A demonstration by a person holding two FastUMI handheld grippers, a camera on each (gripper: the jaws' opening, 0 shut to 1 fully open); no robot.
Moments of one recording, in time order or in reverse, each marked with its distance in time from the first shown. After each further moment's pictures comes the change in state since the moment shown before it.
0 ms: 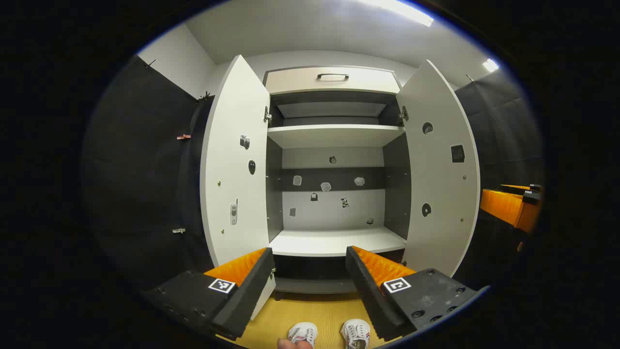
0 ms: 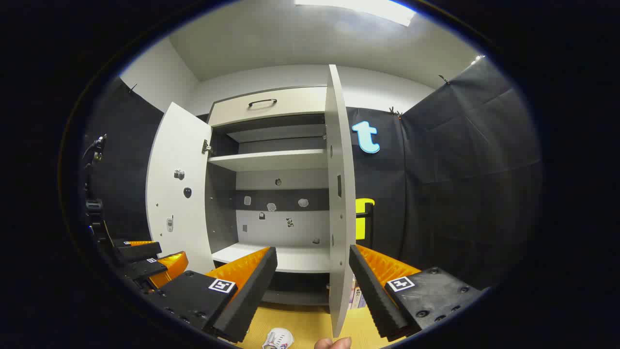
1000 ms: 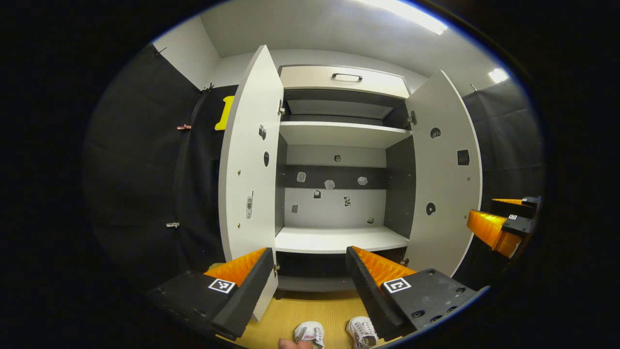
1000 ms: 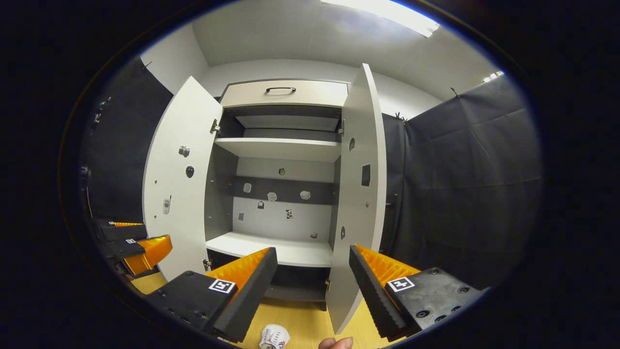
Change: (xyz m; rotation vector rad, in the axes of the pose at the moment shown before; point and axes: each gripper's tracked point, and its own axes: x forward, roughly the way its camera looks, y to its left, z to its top) left arm 0.002 0.048 -0.019 -0.047 0.013 -0.051; right arm 0.004 0.050 -0.044 -0.116 0.058 -0.070
